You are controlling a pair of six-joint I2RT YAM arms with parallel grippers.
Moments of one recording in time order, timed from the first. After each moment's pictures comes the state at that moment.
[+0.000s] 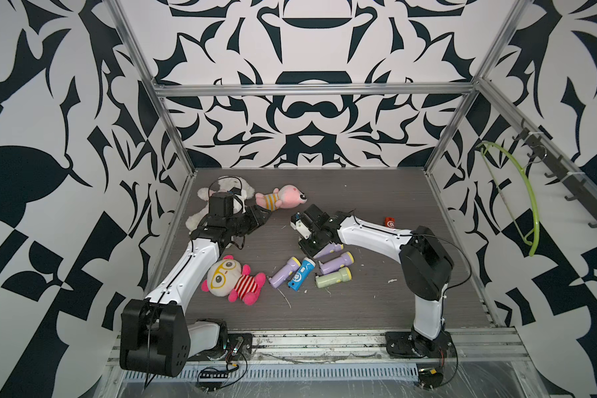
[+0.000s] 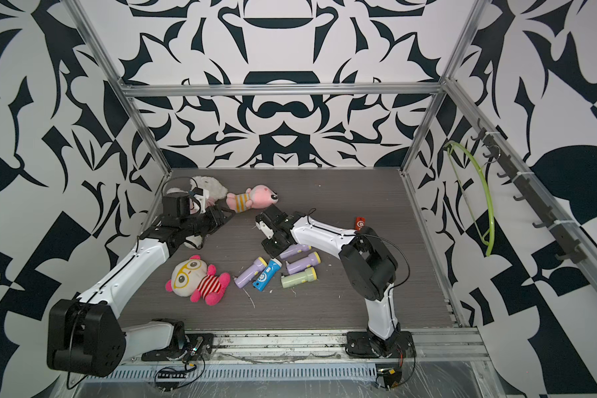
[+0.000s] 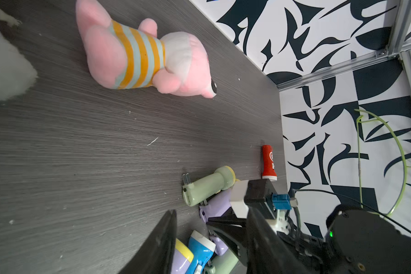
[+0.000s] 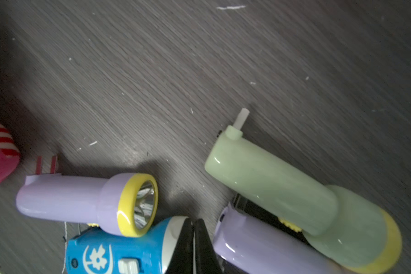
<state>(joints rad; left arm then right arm) -0.17 1.26 0.86 -0.23 0.53 -0.69 0.81 1.96 1.46 -0.66 -0.11 0.13</state>
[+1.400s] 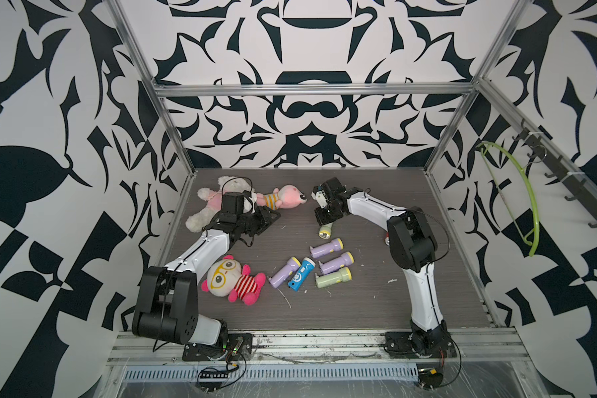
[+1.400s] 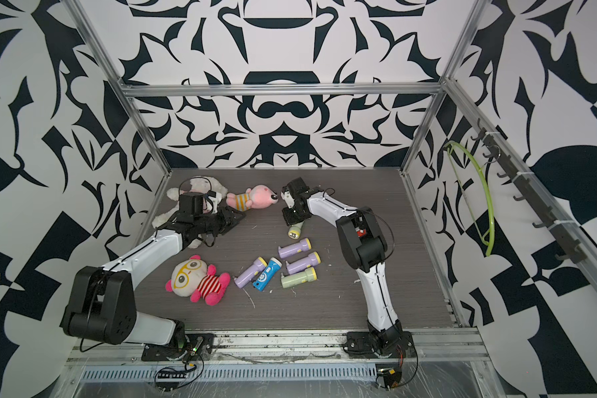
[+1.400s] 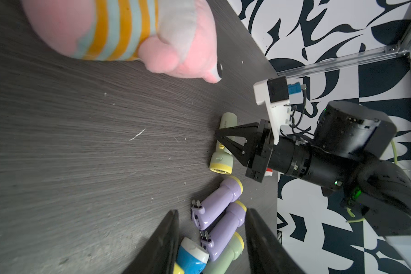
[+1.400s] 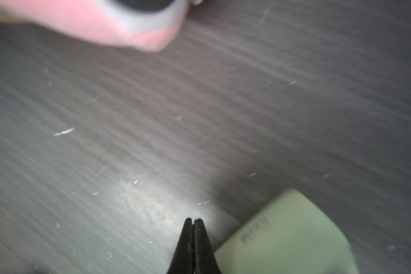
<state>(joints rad) -0.24 1.47 0.91 -0.12 0.59 -0.76 0.50 2.19 1.70 -0.62 -0.23 0.10</state>
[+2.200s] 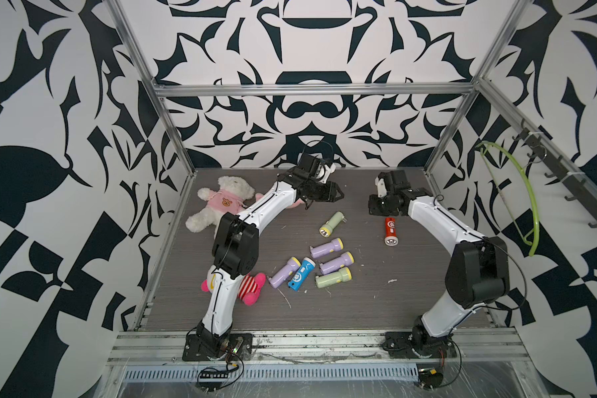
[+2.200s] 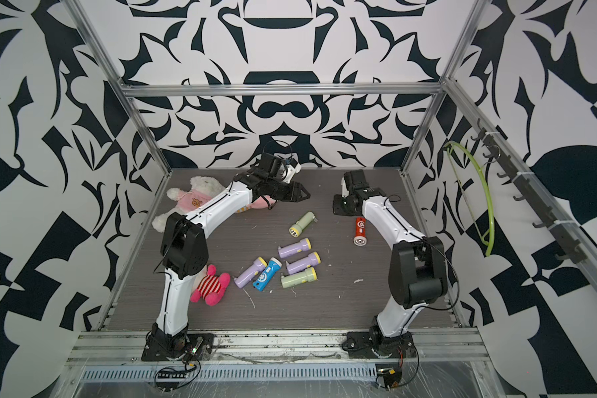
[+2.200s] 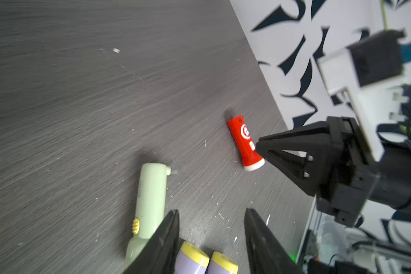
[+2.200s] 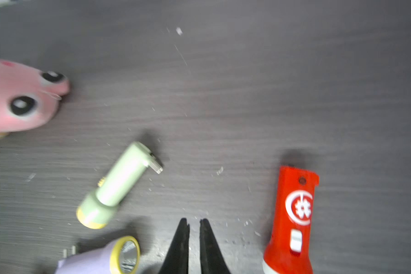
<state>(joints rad) -0.62 2.18 2.00 -0.61 0.53 -0.31 0.20 1.67 1.29 -0.64 -0.08 0.27</state>
